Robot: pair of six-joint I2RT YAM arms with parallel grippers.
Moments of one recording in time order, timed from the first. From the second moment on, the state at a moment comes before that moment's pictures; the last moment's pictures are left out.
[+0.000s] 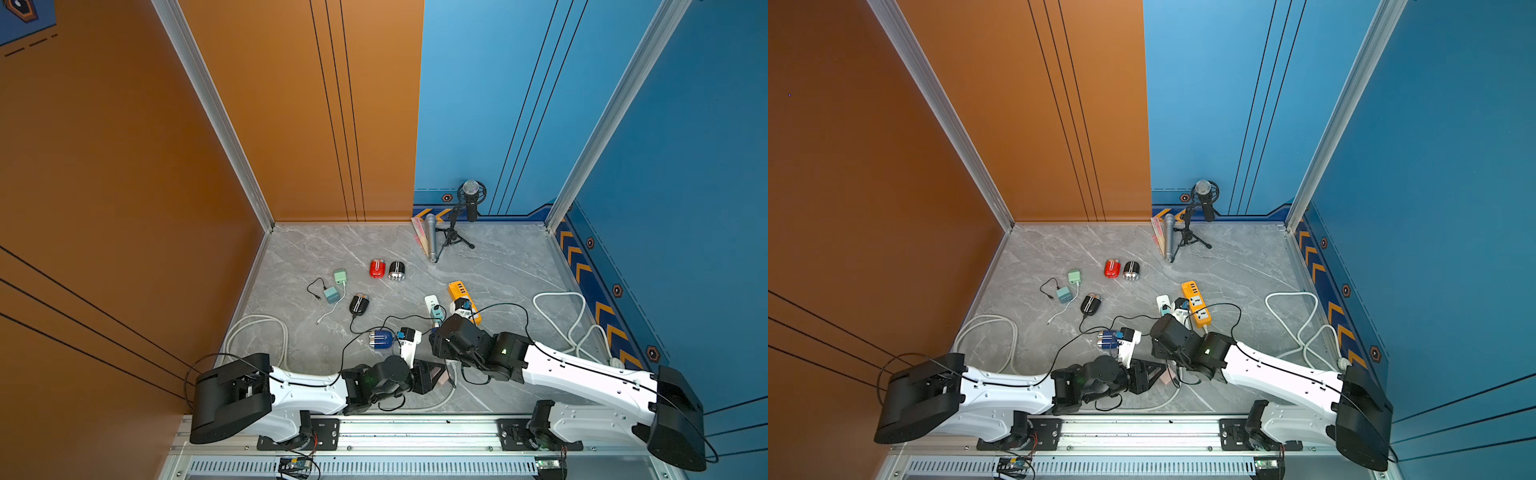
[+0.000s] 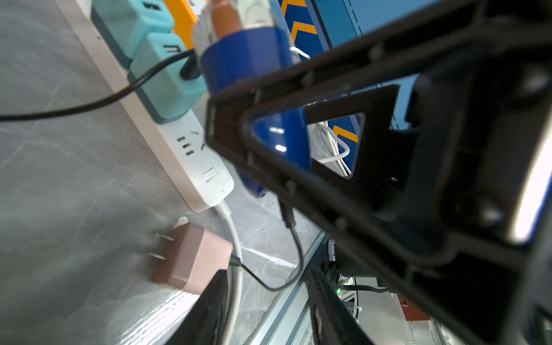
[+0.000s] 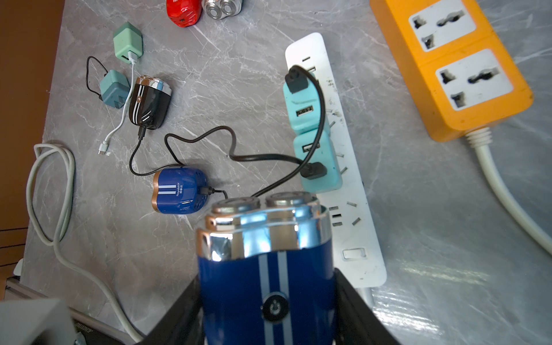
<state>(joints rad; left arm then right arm) -1.26 1.35 0.43 0.55 -0.13 -1.01 1.03 1.18 0.79 -0.53 0.29 1.02</state>
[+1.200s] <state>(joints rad) -1.28 1.68 0.47 0.97 -0.32 -0.97 0.97 1.12 0.77 -0.53 0.25 1.14</state>
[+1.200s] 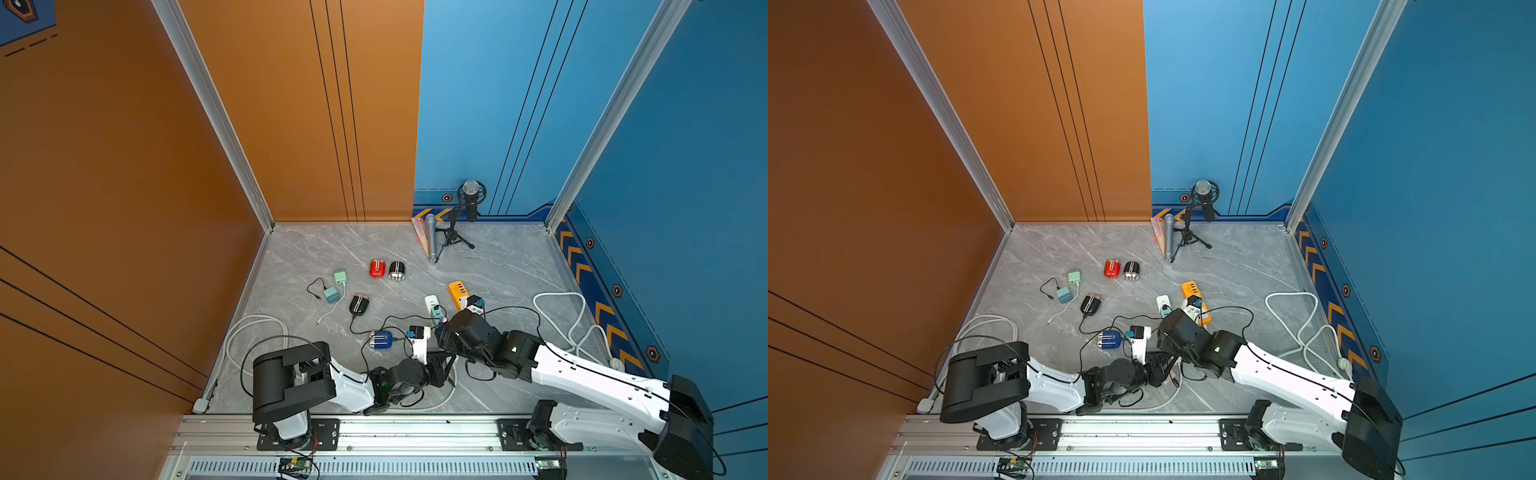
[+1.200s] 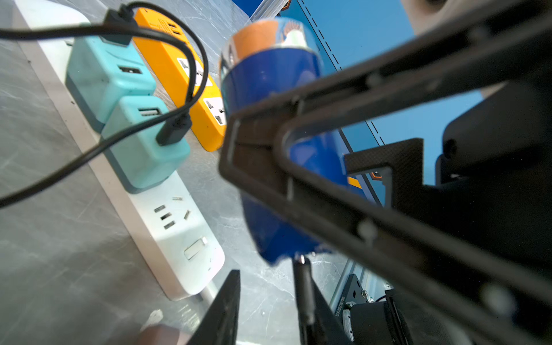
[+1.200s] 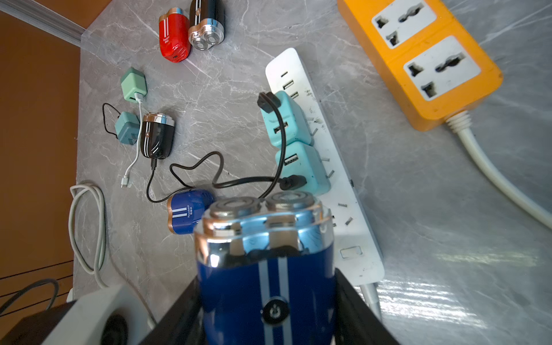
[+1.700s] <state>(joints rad) -1.28 1.72 0.47 1.08 -0.38 -0.98 0.96 1.12 0.77 -0.53 0.24 1.15</state>
